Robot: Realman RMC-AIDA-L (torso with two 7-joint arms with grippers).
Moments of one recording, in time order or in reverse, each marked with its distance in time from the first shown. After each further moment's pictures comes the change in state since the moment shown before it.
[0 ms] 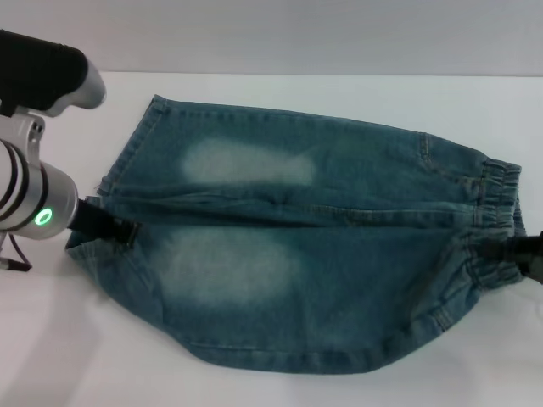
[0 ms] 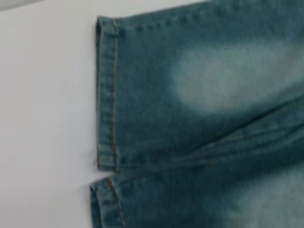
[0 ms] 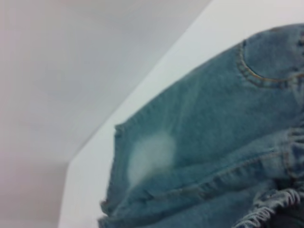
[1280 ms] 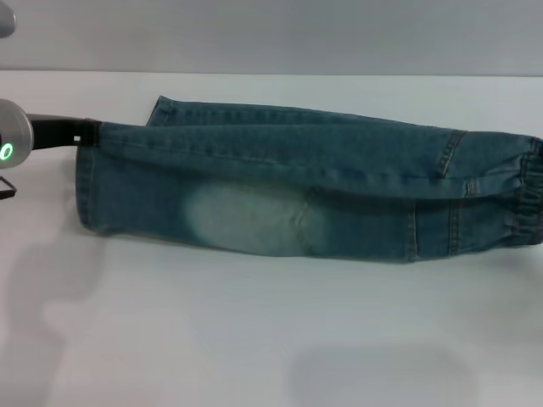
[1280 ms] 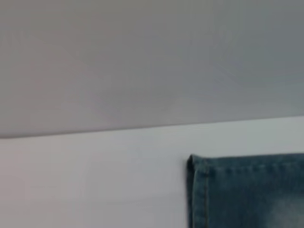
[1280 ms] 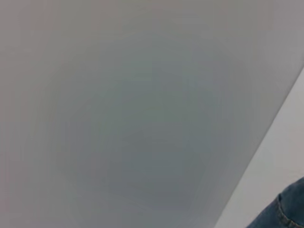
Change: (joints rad) left arm 0.062 0.002 -0.143 0.154 -0.045 0.532 0.045; right arm 0.037 0.003 0.120 -0.406 0.516 -0.193 -0.350
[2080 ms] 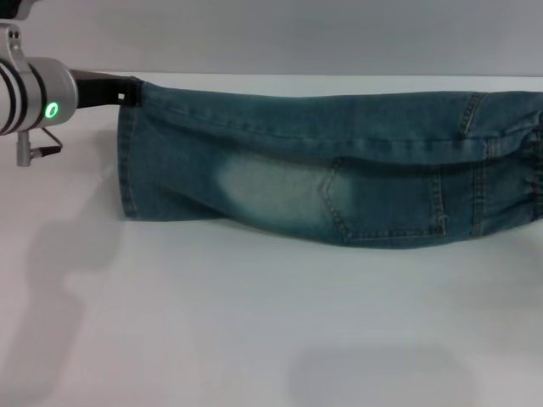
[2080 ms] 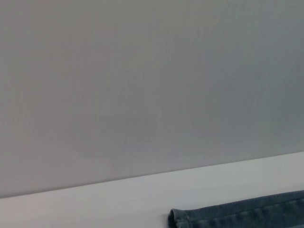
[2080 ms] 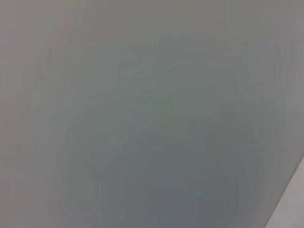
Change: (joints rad) left arm -0.158 0.000 -0.040 0.208 -0.122 0.153 0.132; right arm 0.072 -0.005 0.026 -0.052 0.118 -0.081 -0.051
